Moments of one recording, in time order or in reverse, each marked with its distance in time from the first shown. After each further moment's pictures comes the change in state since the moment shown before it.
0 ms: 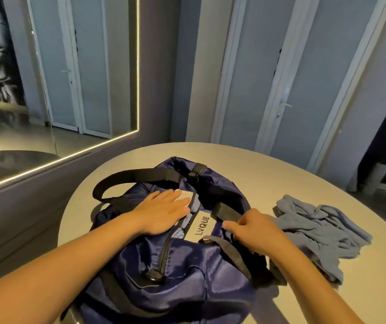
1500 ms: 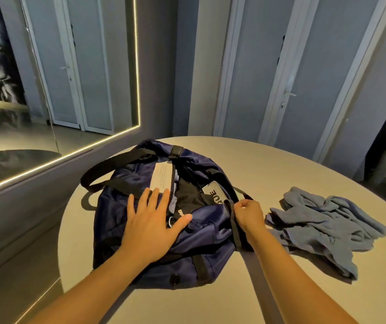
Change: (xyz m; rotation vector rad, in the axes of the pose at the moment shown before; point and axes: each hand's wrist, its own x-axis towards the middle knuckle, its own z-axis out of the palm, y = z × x) left_hand -0.032 0.004 0.051 0.056 0.452 -0.294; right_hand 0.095 0.030 0.070 0.559 0.345 0.270
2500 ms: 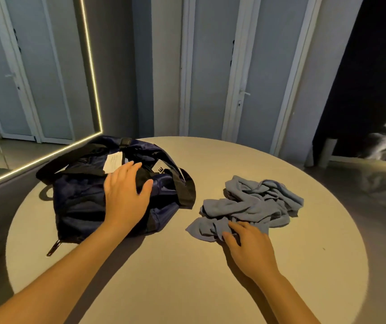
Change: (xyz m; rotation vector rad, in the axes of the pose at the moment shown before) left_hand 0.026 0.070 -0.019 -0.459 0.422 0.064; right_hand -0.116 0.090 -0.140 -0.691 0.016 -0.331
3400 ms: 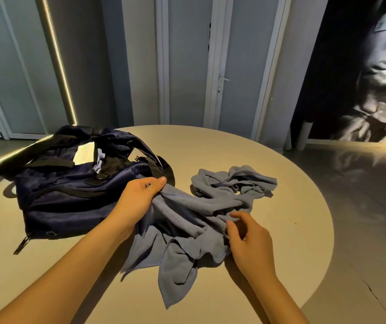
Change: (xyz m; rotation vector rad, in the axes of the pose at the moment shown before) left_hand -0.033 0.084 0.002 -0.786 -0.555 -0.373; right_hand -0.059 0.004 -0.030 0.506 0.370 0.104
